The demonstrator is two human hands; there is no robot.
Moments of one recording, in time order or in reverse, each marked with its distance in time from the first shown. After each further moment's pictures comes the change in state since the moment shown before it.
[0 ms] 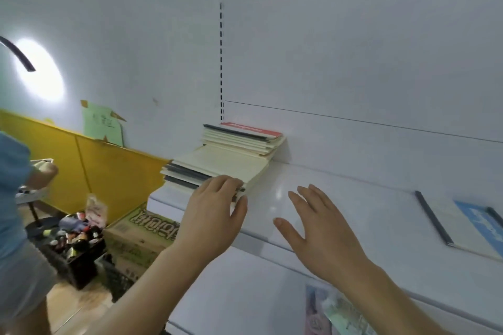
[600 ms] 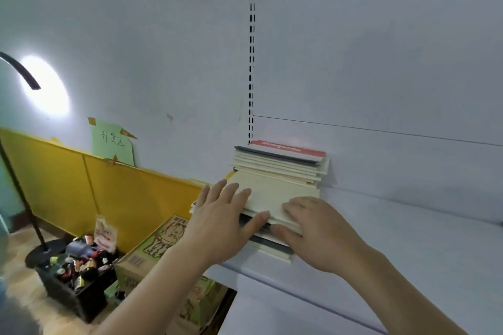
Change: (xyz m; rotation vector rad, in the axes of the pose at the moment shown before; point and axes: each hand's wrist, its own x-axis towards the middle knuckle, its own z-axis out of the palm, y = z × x) left_hand 0.085 -0.136 0.014 0.255 -0.315 0.030; right_hand 0.141 -0.063 0.053 -0.038 -0.070 -0.106
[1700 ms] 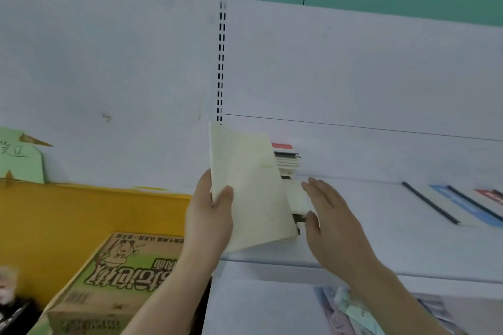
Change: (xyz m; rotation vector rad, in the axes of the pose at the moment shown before) left_hand -0.020 -0.043 -0.040 -1.368 0.109 -0.228; right_hand -0.037 -0.077 0.002 -0.027 0.364 0.388
